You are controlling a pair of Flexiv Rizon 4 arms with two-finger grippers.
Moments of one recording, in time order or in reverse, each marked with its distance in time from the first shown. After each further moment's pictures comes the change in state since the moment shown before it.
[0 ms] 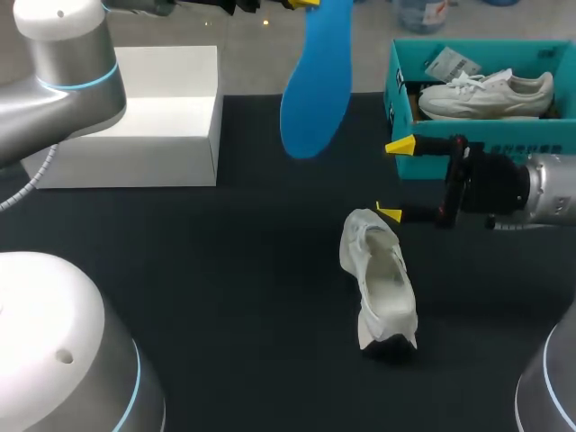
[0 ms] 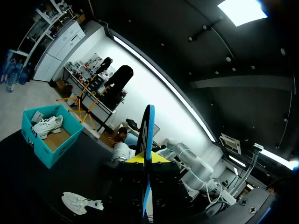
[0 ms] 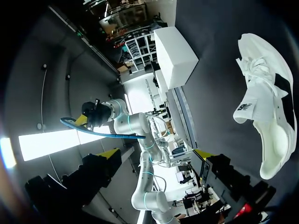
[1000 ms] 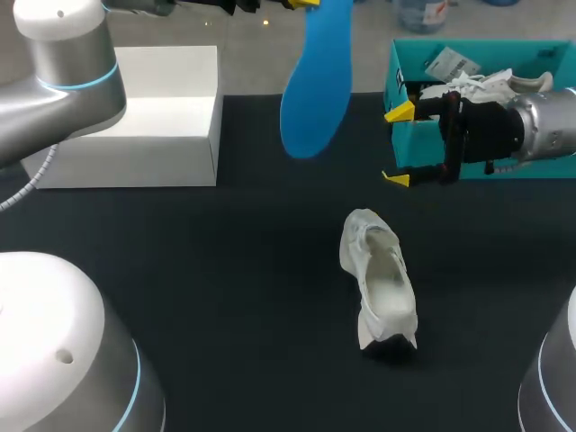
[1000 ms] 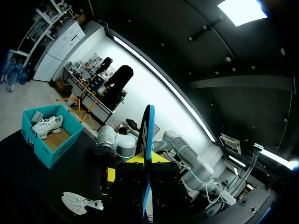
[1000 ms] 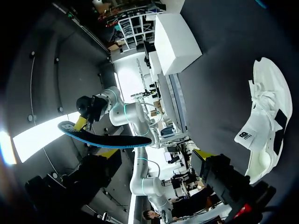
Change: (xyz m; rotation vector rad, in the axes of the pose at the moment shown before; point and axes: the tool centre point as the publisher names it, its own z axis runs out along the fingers) left arm 0.000 0.000 0.000 0.000 0.000 0.000; right arm 0.027 0.038 -0.006 0.231 -0.115 -0.034
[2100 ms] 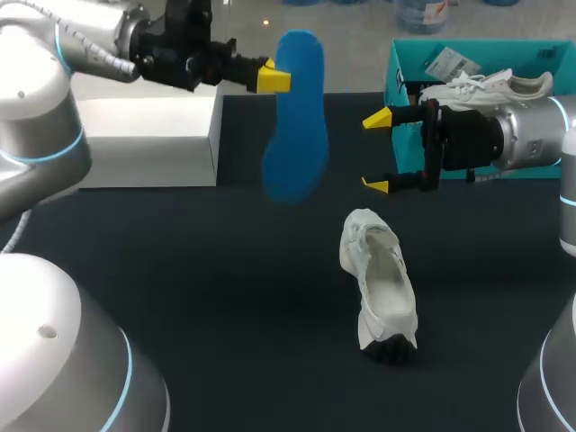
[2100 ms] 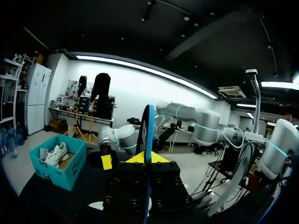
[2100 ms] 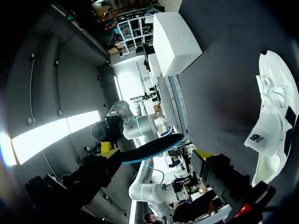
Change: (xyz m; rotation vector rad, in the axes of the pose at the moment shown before) left arm 0.027 0.115 -0.011 -0.068 -0.007 0.545; right arm -0.003 0.002 0.030 -0.045 0.001 0.013
